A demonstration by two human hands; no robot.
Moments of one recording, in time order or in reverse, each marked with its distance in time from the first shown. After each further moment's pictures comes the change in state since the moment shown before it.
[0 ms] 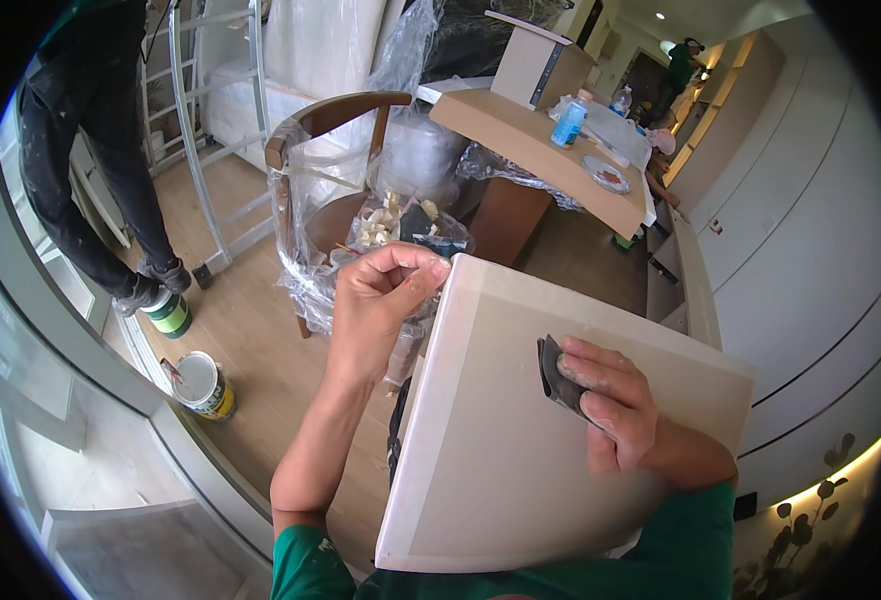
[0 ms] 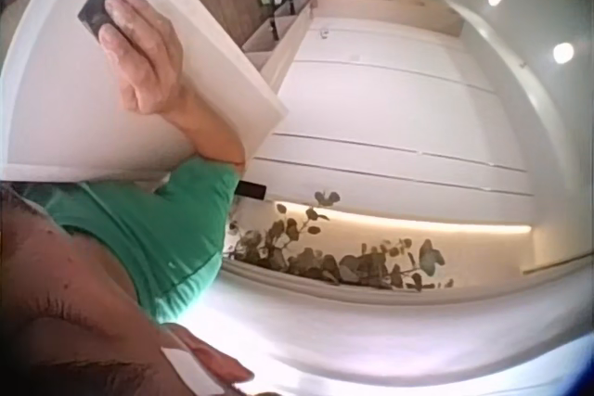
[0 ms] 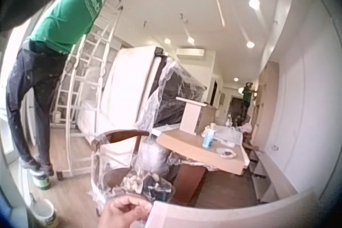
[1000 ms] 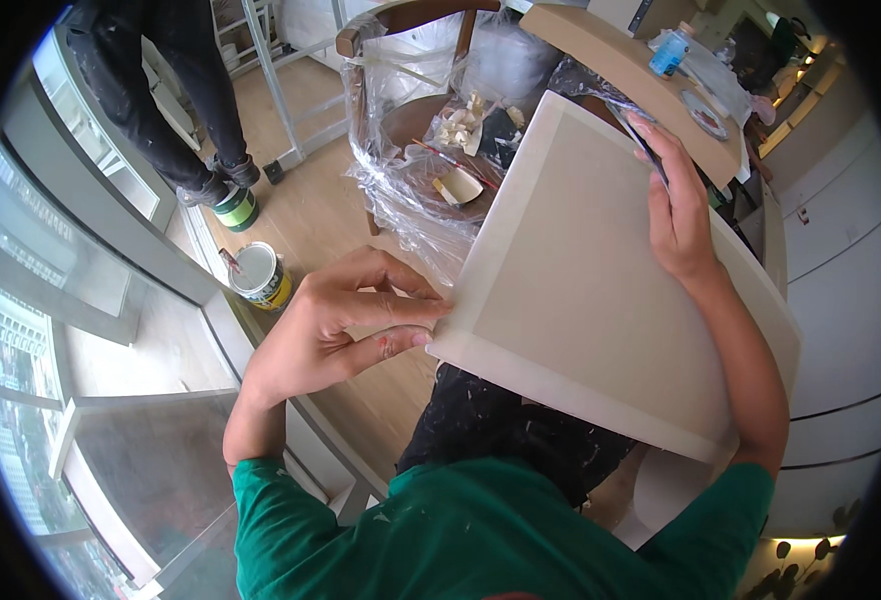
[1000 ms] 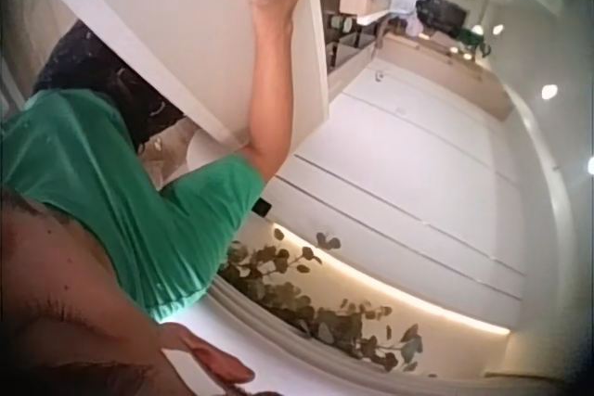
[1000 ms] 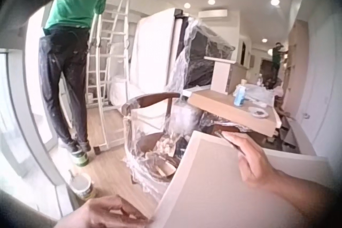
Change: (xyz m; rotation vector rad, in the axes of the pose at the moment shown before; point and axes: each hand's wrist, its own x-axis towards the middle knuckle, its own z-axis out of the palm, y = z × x) left_hand -0.113 0.080 -0.042 0.855 -0.396 0.041; right_hand -0.004 0.125 0.019 -0.011 0.004 0.341
